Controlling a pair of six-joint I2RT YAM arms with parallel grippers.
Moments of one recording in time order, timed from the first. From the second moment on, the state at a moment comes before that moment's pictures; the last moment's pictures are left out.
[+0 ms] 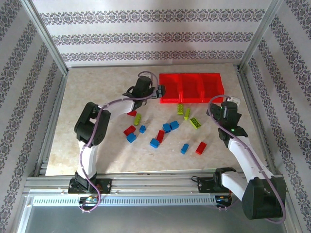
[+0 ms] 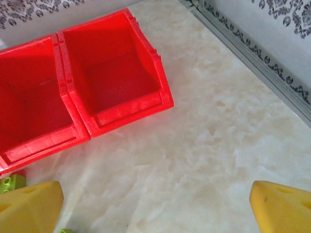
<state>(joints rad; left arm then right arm) -0.50 2.07 1.47 0.03 -0.02 -0.53 0.04 1.00 0.59 -0.19 0.28 0.36</state>
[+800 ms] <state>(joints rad) -0.53 2.33 1.81 -0.27 -0.14 -0.47 0.06 0.92 0.61 -0.34 0.30 0.39</state>
